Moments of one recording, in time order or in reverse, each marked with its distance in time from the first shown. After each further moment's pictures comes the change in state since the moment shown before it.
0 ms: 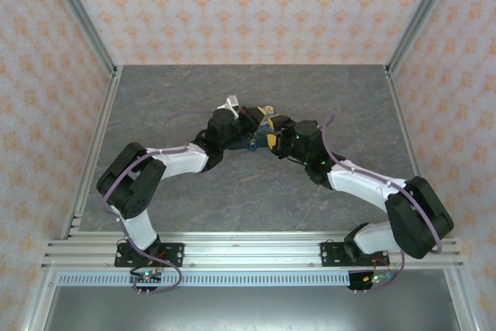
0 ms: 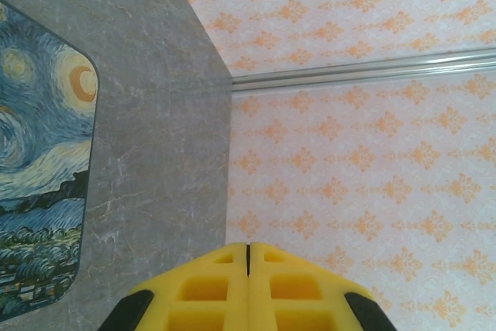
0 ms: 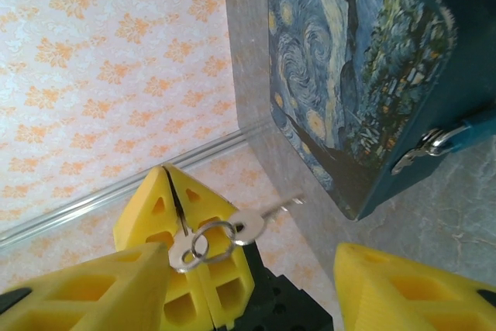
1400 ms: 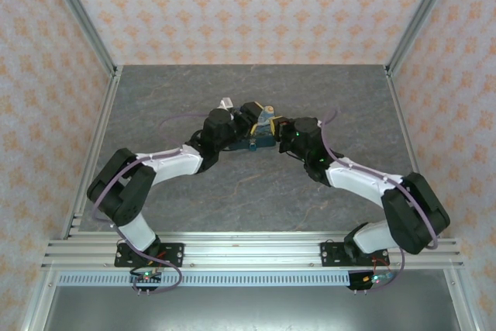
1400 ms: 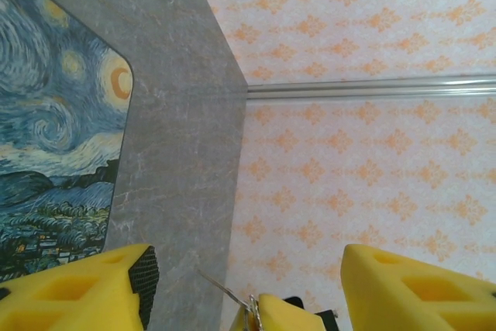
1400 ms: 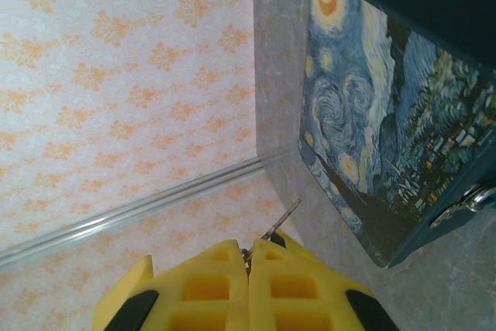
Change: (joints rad) left arm 0.016 -0.098 -0.029 -0.129 -0.016 -0.042; right arm -0.020 0.002 0.010 0.034 0.073 -0.079
